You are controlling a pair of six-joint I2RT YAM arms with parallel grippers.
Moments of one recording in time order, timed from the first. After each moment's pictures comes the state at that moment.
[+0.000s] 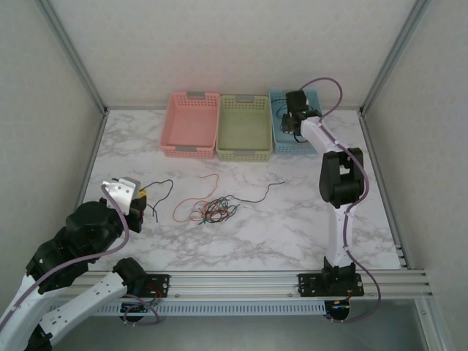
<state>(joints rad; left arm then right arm) -0.76 0.42 0.96 -0.92 -0.37 -0.10 0.24 2.15 1.87 -0.60 0.23 0.32</state>
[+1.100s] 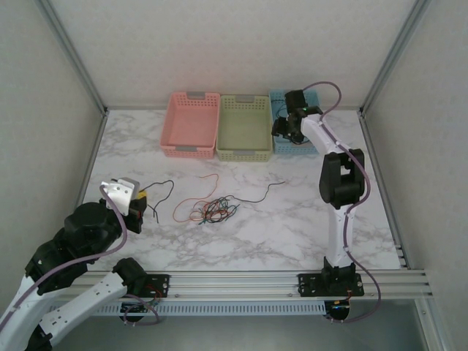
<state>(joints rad) -0.76 0.41 0.96 -0.92 -0.35 -0.11 0.25 2.19 1.92 -0.79 0.00 0.43</state>
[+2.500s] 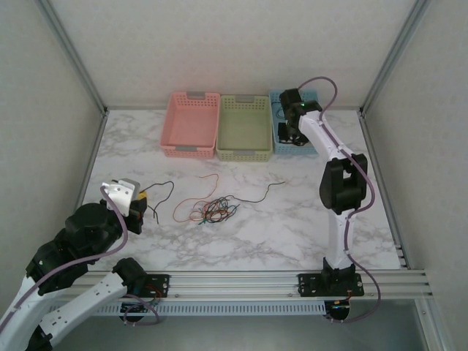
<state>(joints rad) -0.76 0.41 0.95 -0.92 -0.35 -0.11 0.31 2.11 1.96 -1.07 0.15 0.33</state>
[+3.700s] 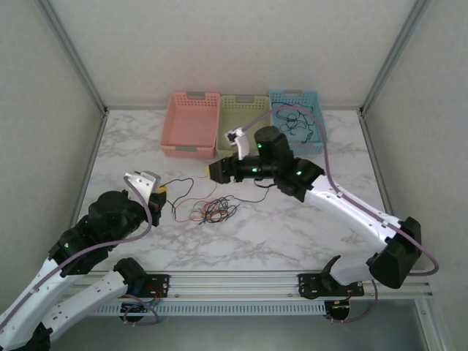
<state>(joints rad) -0.76 0.52 0.87 -0.73 -0.24 -0.12 0.86 1.40 1.28 -0.28 -0.50 0.50</state>
